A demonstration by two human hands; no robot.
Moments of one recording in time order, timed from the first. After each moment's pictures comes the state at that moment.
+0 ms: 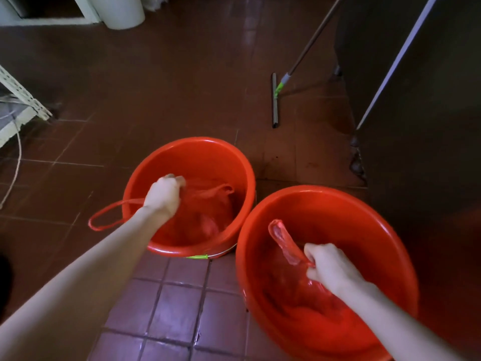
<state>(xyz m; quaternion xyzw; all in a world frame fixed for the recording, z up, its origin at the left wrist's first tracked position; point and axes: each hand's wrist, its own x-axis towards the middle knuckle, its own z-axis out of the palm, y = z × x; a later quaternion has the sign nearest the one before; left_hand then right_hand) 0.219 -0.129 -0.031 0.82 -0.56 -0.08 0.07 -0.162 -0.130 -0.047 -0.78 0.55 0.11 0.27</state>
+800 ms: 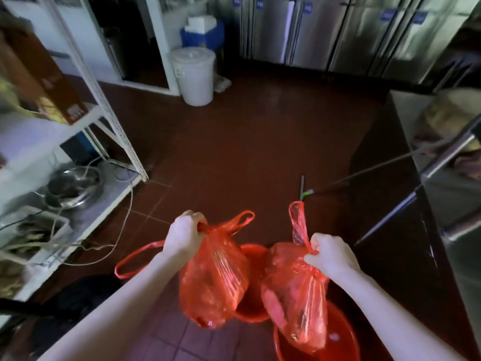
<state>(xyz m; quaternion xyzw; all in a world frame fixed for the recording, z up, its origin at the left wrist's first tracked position) 0.335 -0.039 0.564 0.84 -0.48 -0.13 0.21 0.044 -0.174 0.568 -0.81 0.55 0.05 0.17</state>
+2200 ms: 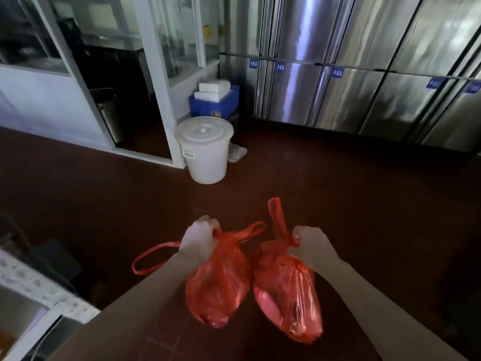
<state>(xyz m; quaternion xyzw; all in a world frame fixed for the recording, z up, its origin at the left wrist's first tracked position) 1.011 -0.724 0.612 0.81 -0.53 -0.12 0.21 0.764 -0.843 0.626 -0.84 0.50 -0.04 0.22</state>
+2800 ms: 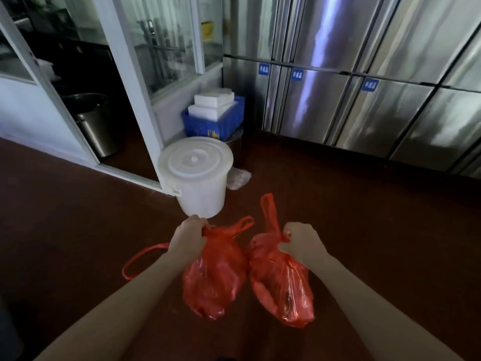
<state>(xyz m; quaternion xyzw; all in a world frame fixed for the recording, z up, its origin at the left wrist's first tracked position) 1.235 -1.171 0.596 0.84 -0.49 -0.10 0.22 0.991 -1.318 0.617 -0.86 0.45 -0.06 0.24</state>
